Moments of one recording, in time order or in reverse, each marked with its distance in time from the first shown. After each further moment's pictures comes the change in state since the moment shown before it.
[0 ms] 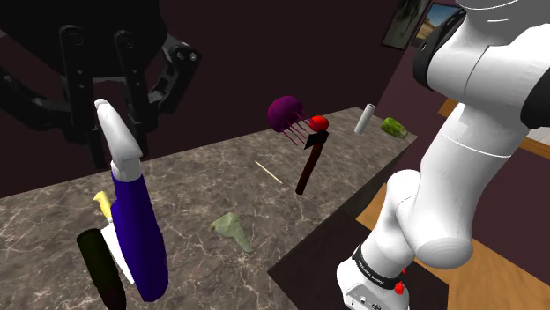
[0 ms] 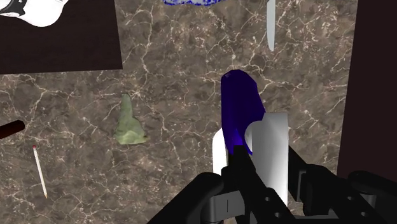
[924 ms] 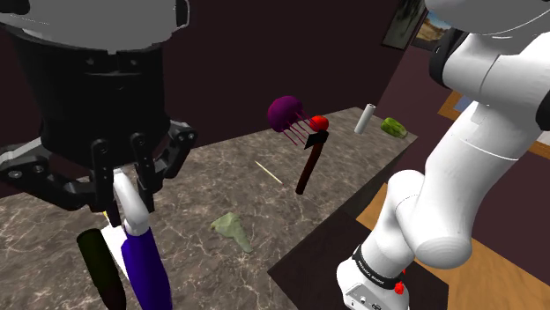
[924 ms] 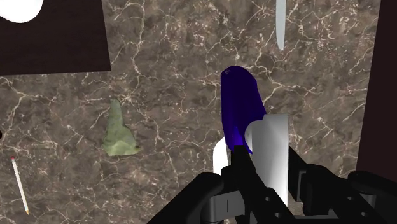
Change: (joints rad) arm -0.023 -0.077 -0.014 -0.283 0.042 0.217 -0.023
